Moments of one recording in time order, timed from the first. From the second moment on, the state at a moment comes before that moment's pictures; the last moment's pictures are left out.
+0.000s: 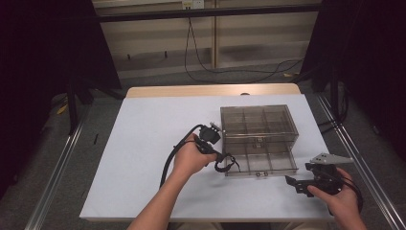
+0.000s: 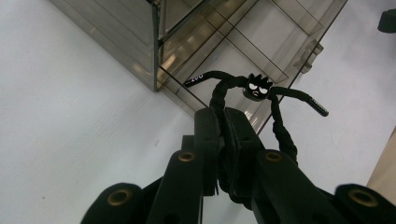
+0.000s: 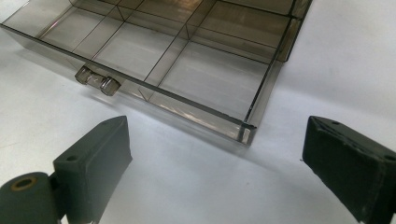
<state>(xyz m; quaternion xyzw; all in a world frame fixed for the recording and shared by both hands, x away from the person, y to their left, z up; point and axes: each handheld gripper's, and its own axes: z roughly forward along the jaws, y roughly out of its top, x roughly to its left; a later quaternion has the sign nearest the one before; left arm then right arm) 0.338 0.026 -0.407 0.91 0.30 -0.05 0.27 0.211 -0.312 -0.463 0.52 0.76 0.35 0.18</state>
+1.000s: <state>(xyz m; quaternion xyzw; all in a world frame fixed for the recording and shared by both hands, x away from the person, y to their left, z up) 0.341 0.012 -0.419 0.91 0.31 -0.05 0.26 0.210 -0.313 -0.464 0.52 0.76 0.35 0.17</state>
